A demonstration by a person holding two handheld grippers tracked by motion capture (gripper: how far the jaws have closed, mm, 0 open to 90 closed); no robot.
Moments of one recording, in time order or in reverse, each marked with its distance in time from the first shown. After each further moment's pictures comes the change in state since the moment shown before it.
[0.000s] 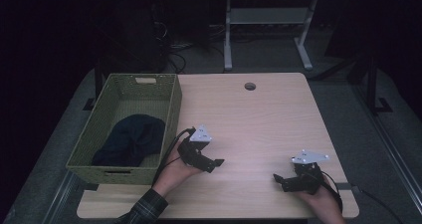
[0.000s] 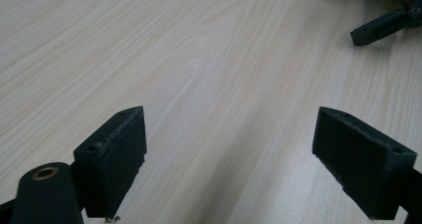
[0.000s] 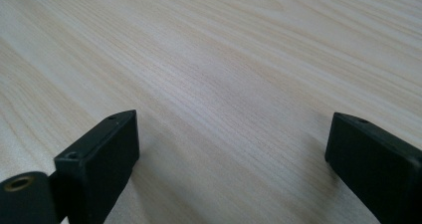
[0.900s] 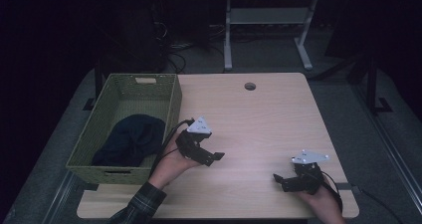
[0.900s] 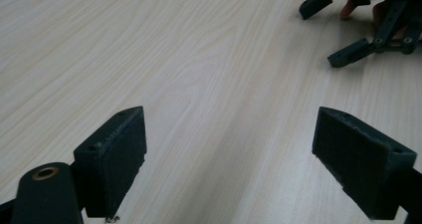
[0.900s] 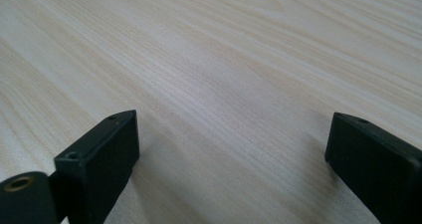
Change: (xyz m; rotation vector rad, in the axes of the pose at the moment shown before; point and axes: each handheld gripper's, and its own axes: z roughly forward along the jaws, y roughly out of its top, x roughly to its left) left arm 0.006 0.024 -0.020 -0.036 -0.039 0.021; right arm 0.000 0.000 0.000 0.001 0.000 -0.003
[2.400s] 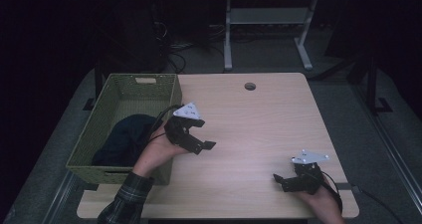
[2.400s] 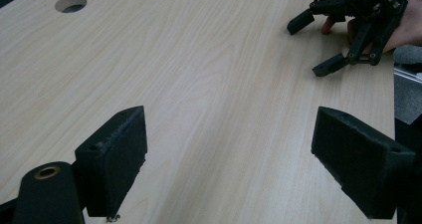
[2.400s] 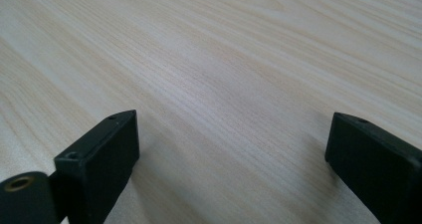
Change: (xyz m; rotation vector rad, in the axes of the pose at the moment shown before) left arm 0.021 0.024 -0.043 0.003 -0.037 0.033; right arm 0.000 0.000 0.000 -0.003 -0.001 -0.002
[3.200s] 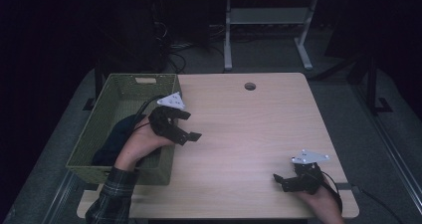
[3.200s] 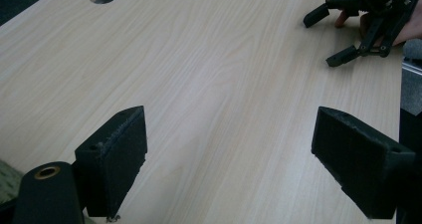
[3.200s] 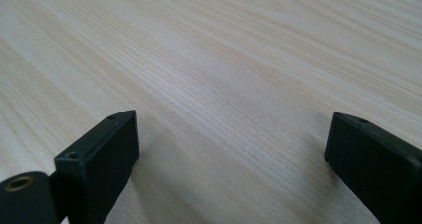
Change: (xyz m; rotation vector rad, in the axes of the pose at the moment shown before) left arm 0.023 0.000 -0.036 0.037 0.026 -0.018; right arm 0.000 0.000 0.000 0.000 0.000 0.001
